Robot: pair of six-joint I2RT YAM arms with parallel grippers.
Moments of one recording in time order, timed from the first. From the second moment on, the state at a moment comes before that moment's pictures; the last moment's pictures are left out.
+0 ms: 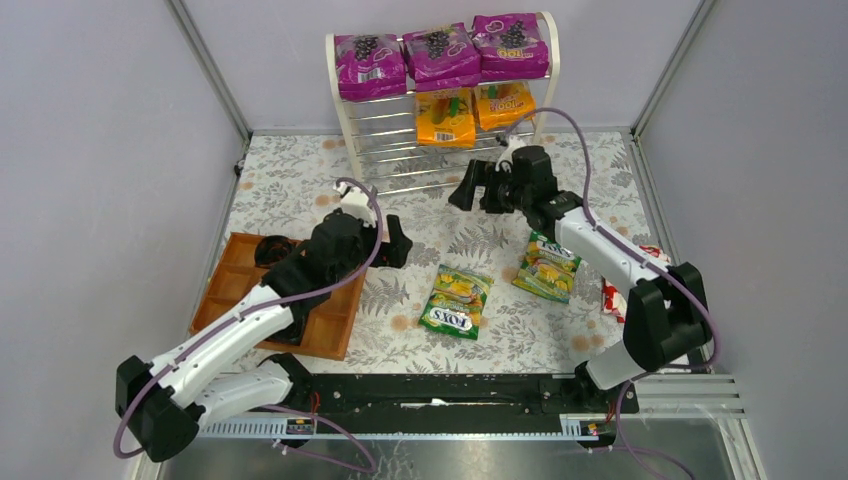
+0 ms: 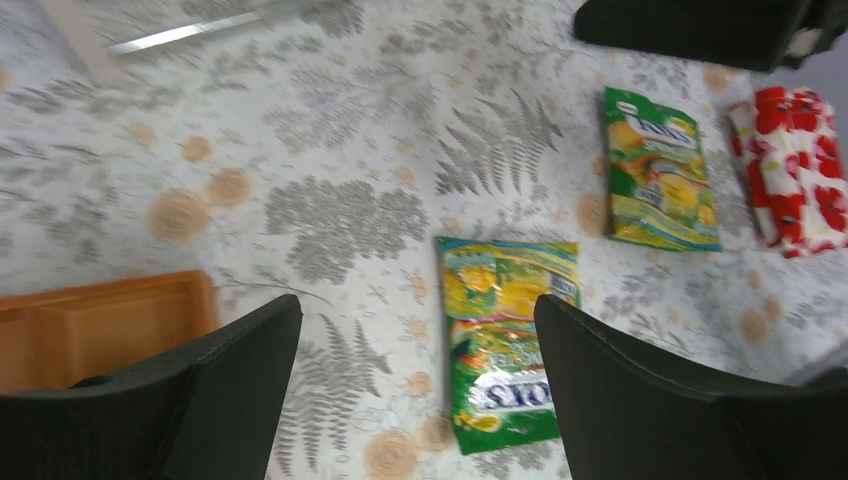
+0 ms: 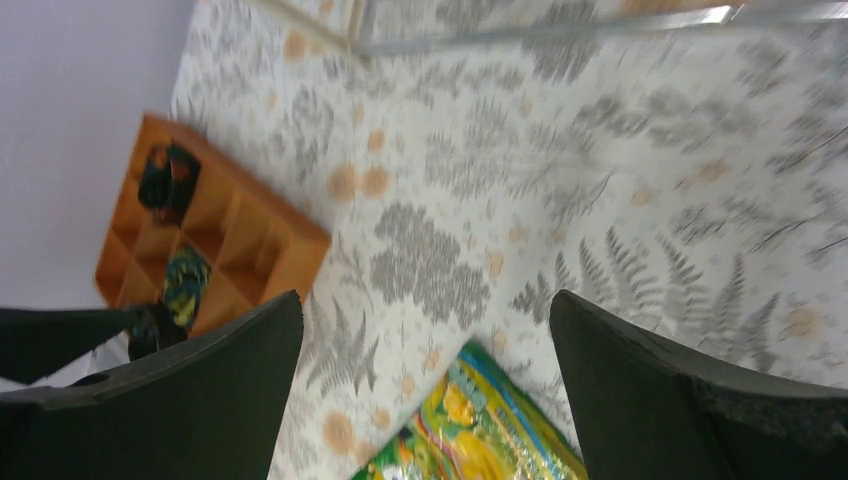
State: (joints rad) left arm -0.72 0.97 0.82 -0.28 -0.20 -0.40; right arm 0.44 1.50 1.14 -0.11 -0.23 0.50
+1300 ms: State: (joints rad) left arm -0.73 1.48 0.56 0.16 0.37 -0.91; right arm 0.42 1.90 0.92 0.24 -0.69 0.73
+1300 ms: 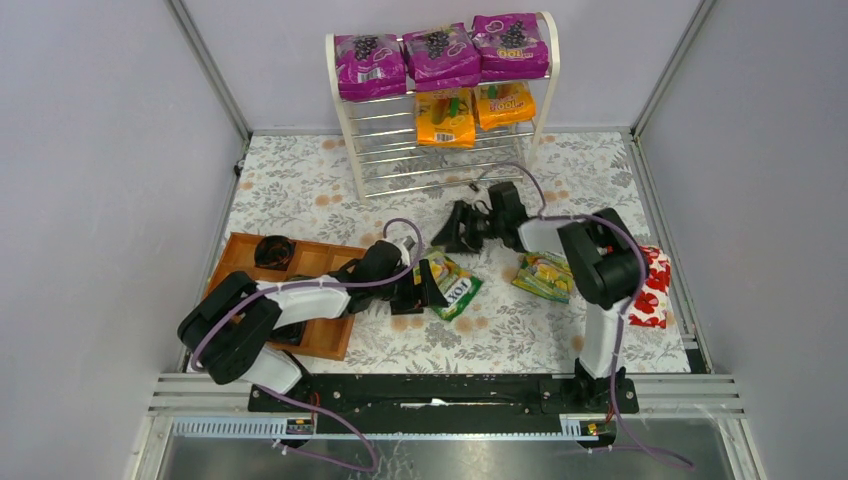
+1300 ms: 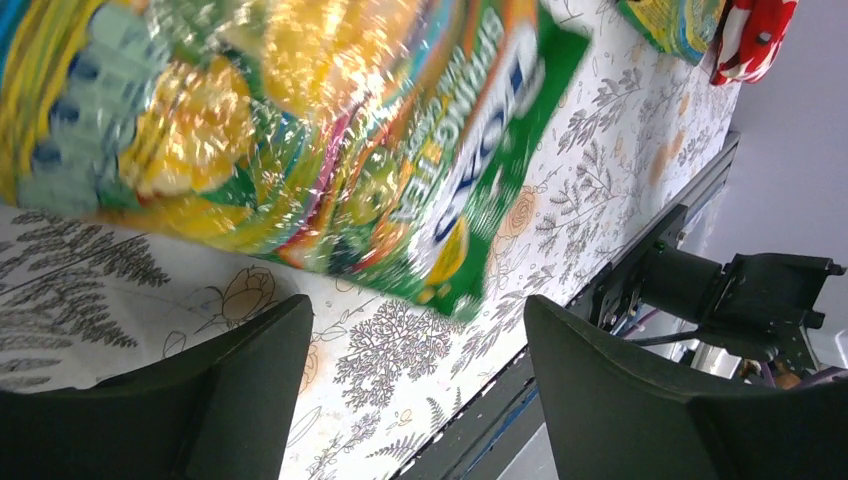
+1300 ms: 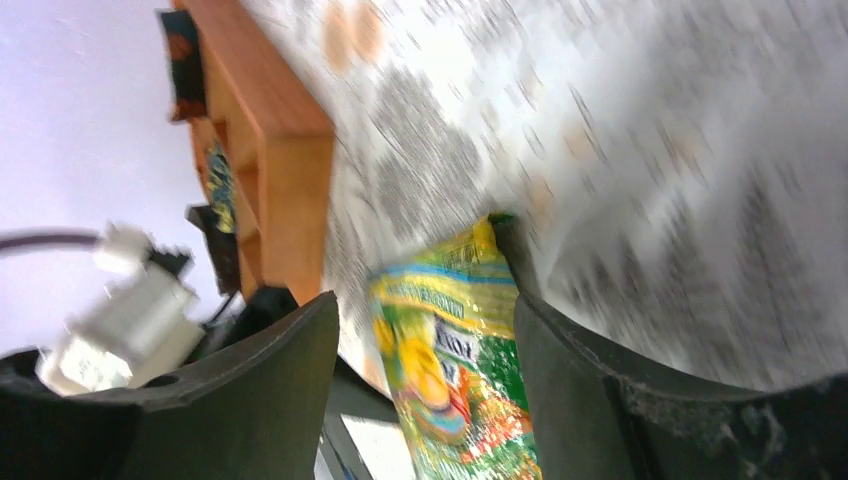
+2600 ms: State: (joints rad) left arm -0.58 1.49 0.74 0.00 0.16 -0.72; right arm 0.34 1.69 0.44 0.63 -0.77 1.07
